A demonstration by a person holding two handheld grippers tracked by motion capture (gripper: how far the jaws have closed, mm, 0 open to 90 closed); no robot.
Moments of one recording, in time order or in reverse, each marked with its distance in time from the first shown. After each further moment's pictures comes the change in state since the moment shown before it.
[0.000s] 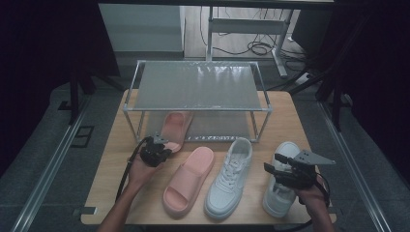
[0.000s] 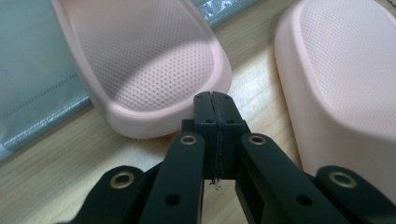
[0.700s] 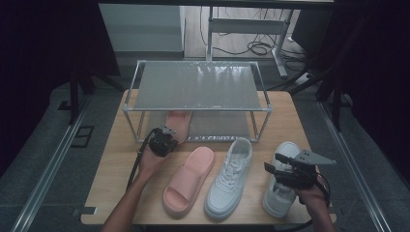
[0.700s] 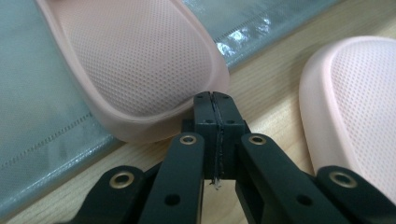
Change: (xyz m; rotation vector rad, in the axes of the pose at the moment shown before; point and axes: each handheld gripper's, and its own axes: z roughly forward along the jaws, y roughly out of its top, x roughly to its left) left arm 0.006 0.026 0.029 -0.018 0.030 -0.025; right arm -0.001 0.000 -0.001 0.000 0.000 -0.001
